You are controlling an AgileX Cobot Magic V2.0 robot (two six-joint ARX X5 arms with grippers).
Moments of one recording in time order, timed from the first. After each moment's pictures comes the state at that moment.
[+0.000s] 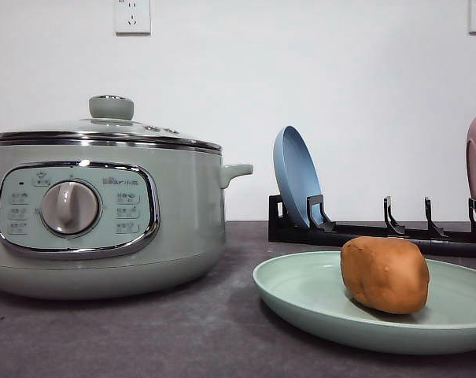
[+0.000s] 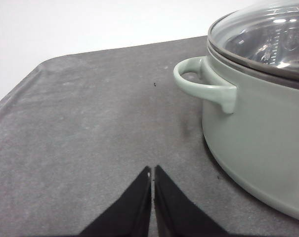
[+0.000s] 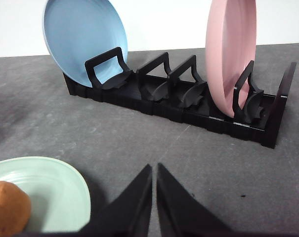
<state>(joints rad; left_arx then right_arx) 0.10 0.01 0.05 -0.23 0.05 0.17 -0.03 0.01 0.02 -0.16 -0.18 0.10</state>
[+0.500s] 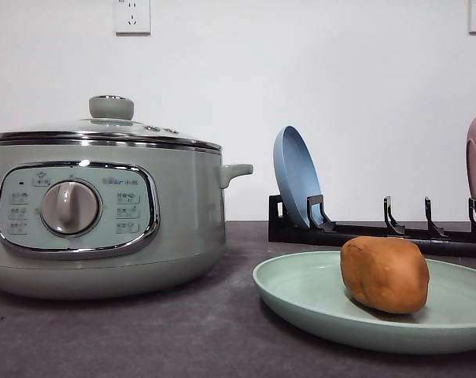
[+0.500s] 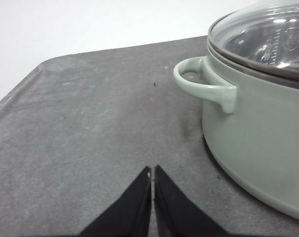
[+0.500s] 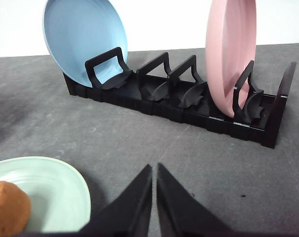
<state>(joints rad) 0.10 0.01 0.05 -0.23 0.05 0.17 -0.03 0.01 0.02 -0.16 -0.18 0.10</state>
